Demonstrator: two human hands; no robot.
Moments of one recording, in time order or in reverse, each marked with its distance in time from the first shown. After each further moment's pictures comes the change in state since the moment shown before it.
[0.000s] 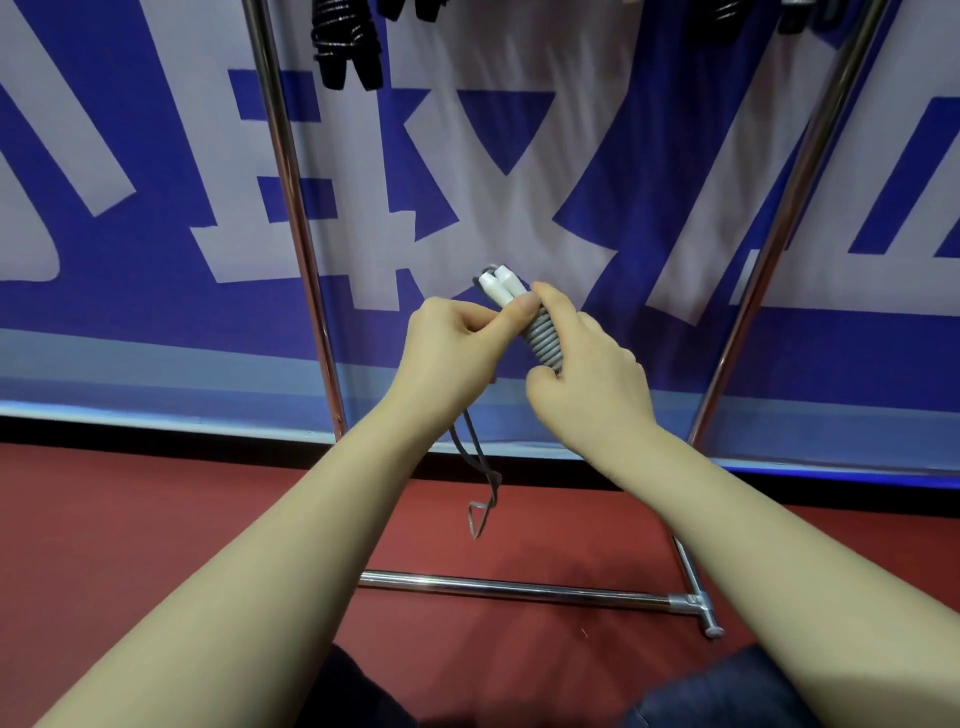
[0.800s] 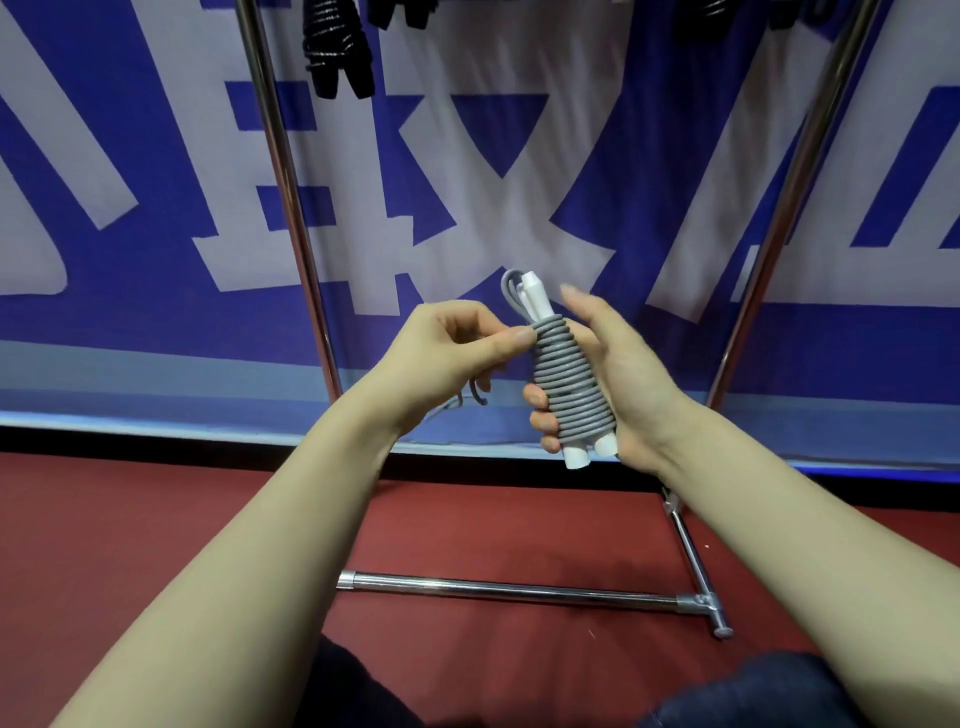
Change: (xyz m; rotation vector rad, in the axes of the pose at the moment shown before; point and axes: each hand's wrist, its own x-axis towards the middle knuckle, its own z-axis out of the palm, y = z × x) left_hand 0.010 -0.010 -0.015 -0.113 -0.245 0.009; right_hand 0.004 0.017 -0.021 1.339 -0.639 0.449
